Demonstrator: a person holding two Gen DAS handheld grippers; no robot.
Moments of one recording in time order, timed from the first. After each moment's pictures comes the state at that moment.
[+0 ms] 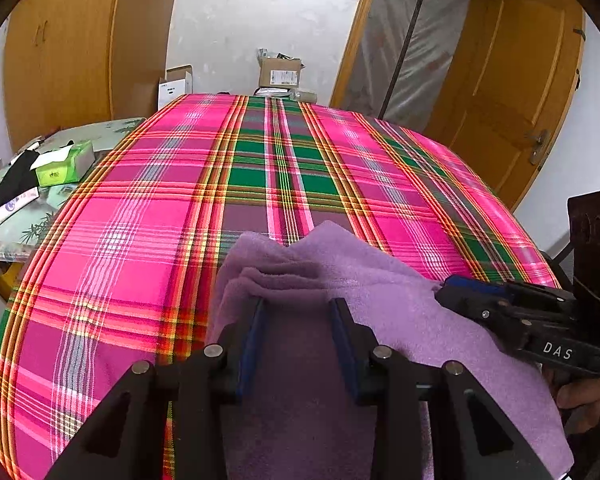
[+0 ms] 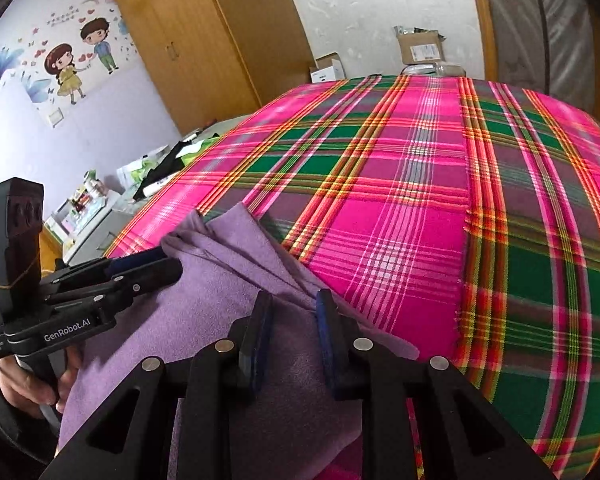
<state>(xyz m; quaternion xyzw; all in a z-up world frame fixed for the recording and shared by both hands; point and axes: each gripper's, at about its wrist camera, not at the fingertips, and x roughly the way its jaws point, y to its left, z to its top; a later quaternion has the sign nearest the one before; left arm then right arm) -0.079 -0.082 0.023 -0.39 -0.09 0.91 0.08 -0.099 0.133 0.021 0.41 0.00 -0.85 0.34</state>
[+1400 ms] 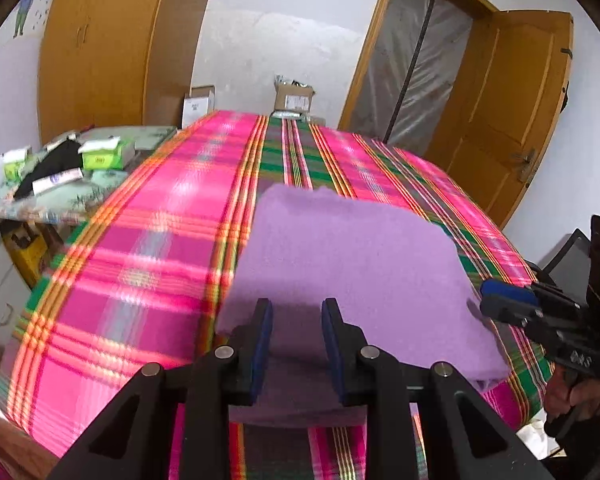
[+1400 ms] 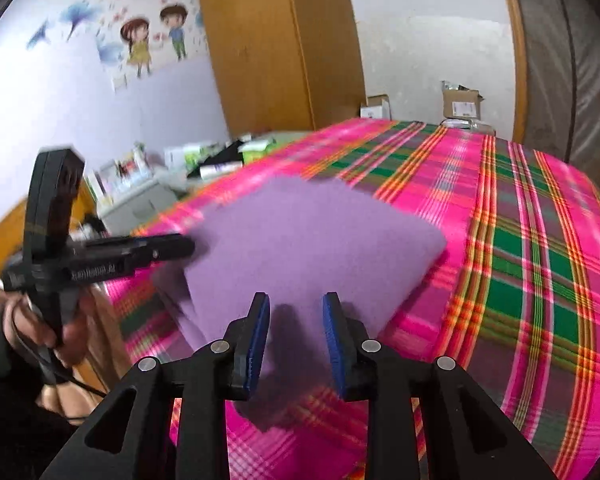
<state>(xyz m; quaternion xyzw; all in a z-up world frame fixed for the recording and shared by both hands) 0.048 -0.097 0.036 -0.34 -0.11 0.93 0.05 0.036 0.168 0.052 0.32 0.05 -0.86 0.39</state>
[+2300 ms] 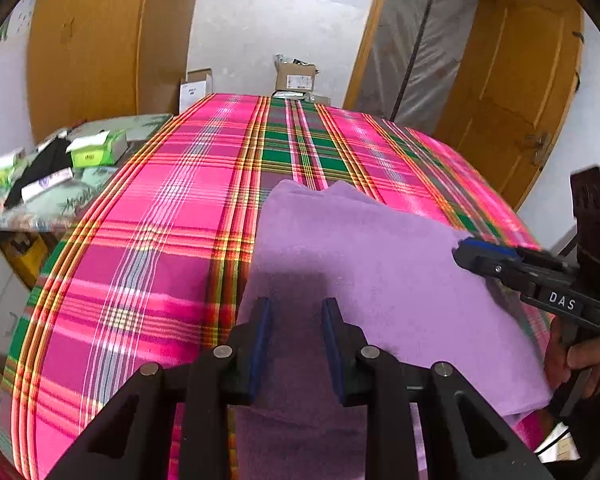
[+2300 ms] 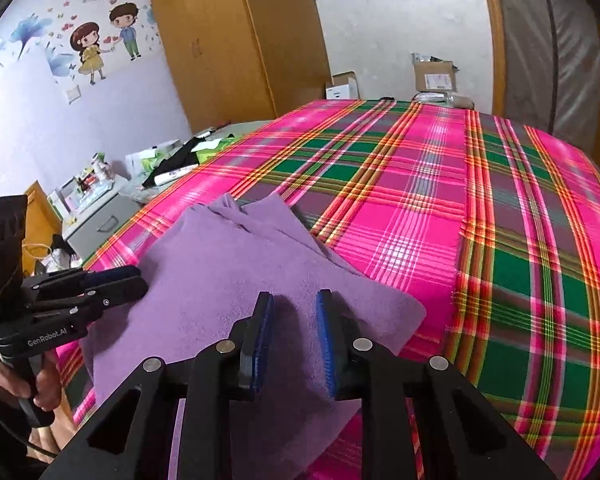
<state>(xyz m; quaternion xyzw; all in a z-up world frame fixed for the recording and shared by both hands) 0.004 -0.097 0.026 -0.38 -0.10 0.92 0.05 -0.057 0.144 0.041 0.37 0.03 -0.86 0.35</state>
